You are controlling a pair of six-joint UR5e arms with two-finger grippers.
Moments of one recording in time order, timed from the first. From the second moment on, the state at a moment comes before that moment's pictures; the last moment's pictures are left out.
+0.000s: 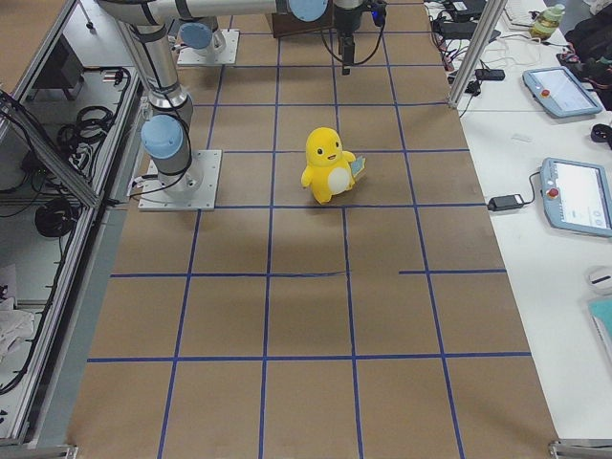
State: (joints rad) left arm -1.52 -1.53 -1.62 -1.53 1.58 0.11; right arm 1.60 -1.48 1.44 -1.57 -1.58 -0.02
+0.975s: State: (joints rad) left arm -1.52 -1.56 -1.64 -1.52 1.58 0.08; right arm 1.60 -1.48 1.44 -1.57 -1.58 -0.02
